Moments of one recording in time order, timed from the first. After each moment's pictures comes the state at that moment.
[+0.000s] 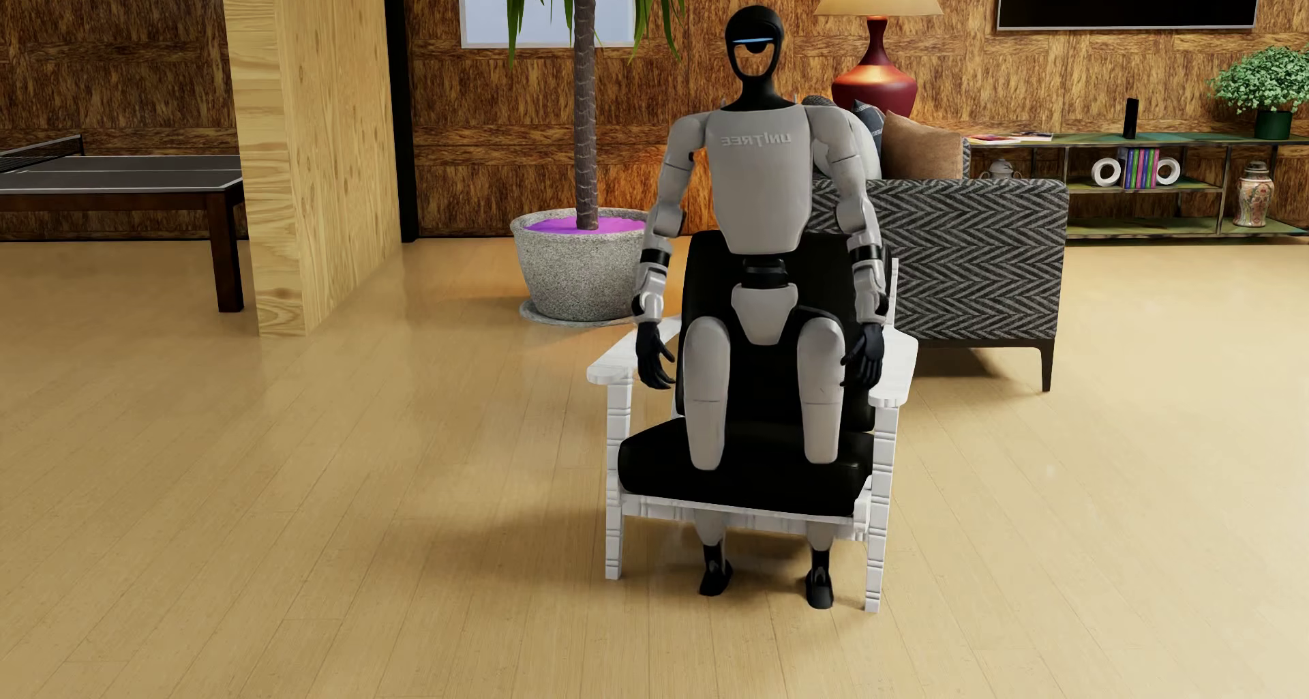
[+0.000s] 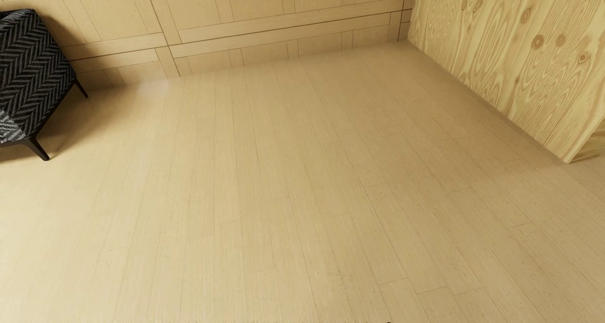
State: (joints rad) body 0.23 0.19 -0.04 0.00 -0.05 0.03 0.09 -0.12 0.01 0.00 0.15 -0.04 -0.01 0.00 -0.14 0.26 -0.34 -0.09 0.01 -0.28 0.36 1.19 1.07 0.14 -0.24 -0.13 -0.13 -0.15 0.15
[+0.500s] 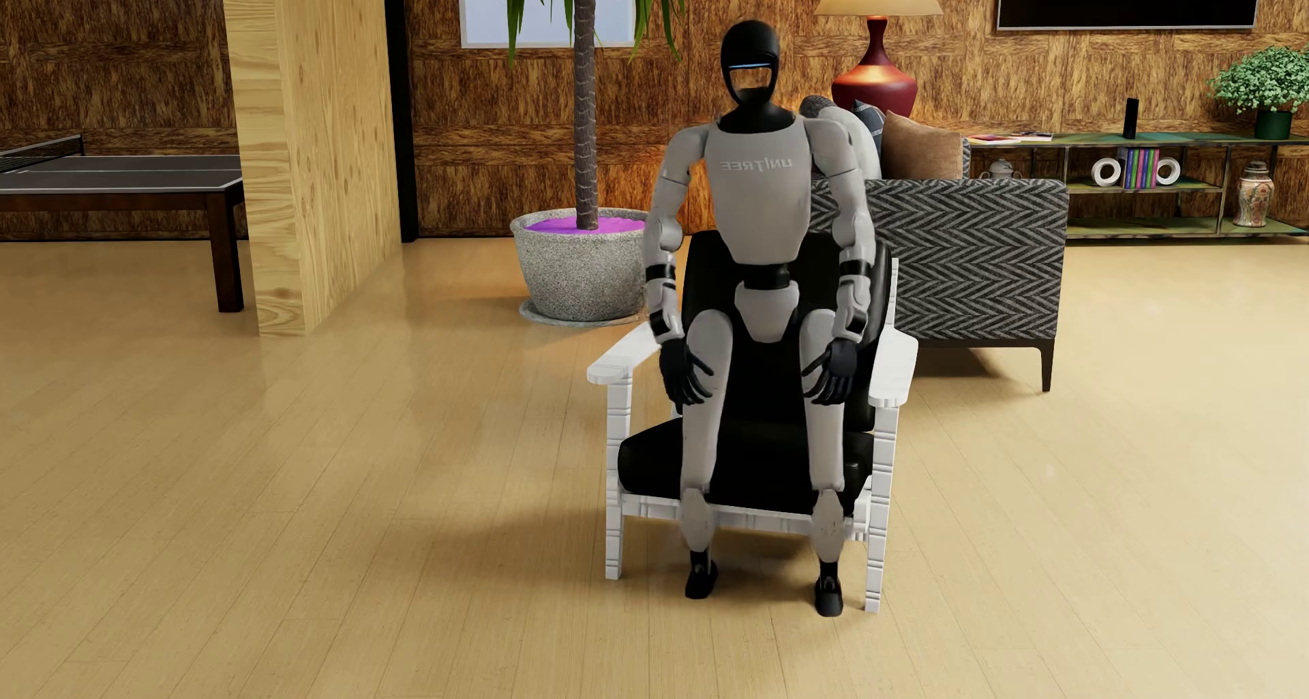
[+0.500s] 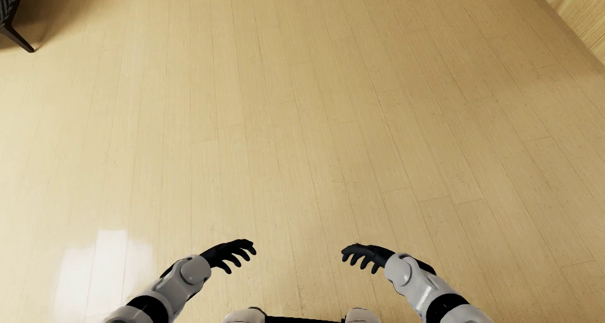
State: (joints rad) body -0.25 -0.24 -0.01 0.03 -0.11 0.03 0.03 -0.04 0.28 0.51 0.60 -0.36 -0.36 -0.09 -0.20 0.27 -0.39 -0.10 0.03 -0.52 0.65 1.02 0.94 0.18 -0.26 -0.11 -0.11 -0.15 0.18
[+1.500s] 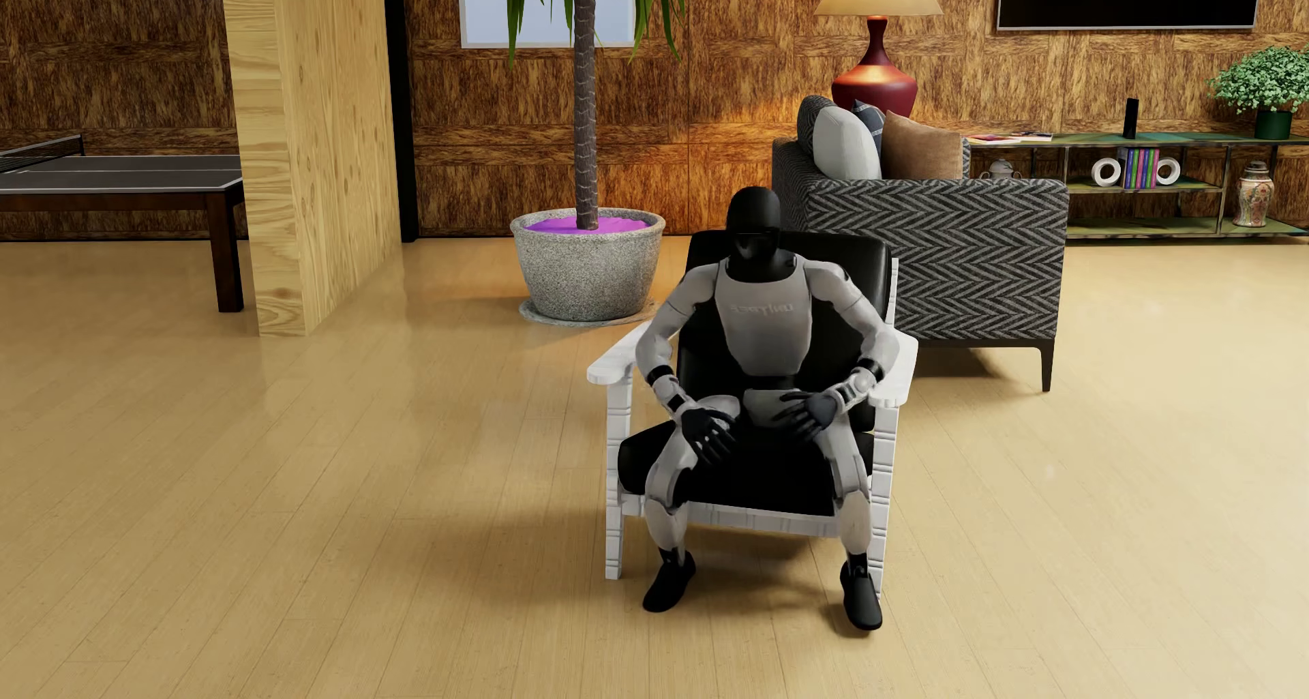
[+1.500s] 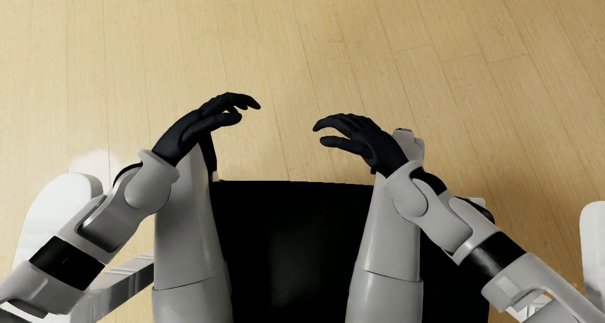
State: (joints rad) body -1.29 -1.22 -0.01 0.18 -0.20 0.00 -0.16 0.23 0.78 1.99 2.01 -0.46 -0.51 -0.25 -0.39 0.71 -0.73 -0.23 0.18 -0.47 0.64 0.04 0.14 0.07 -0.26 -0.29 -0.22 0.10 -0.22
